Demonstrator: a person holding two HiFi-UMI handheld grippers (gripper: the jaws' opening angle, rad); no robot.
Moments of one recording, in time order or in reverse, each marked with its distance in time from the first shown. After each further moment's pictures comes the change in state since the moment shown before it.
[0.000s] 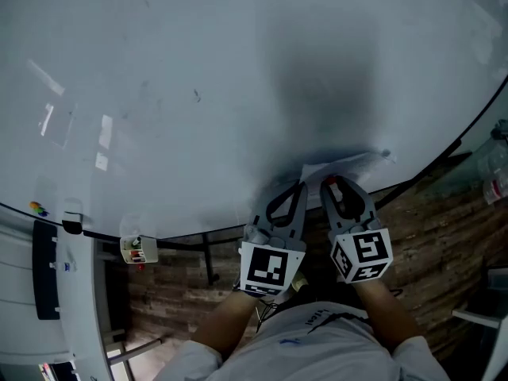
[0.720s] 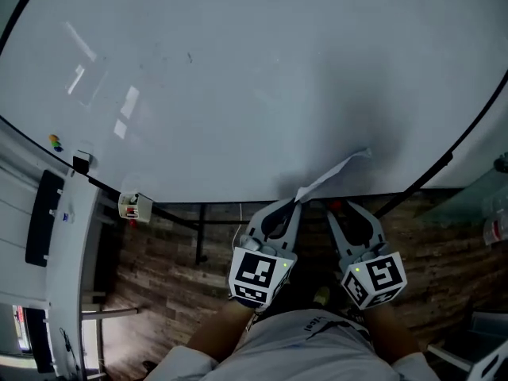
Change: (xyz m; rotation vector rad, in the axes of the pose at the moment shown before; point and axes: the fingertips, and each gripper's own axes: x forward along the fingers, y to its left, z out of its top) left arm -0.038 -0.088 -0.022 -0.220 0.107 0.145; right arm -0.115 -0.017 0.011 0.000 0.038 0.274
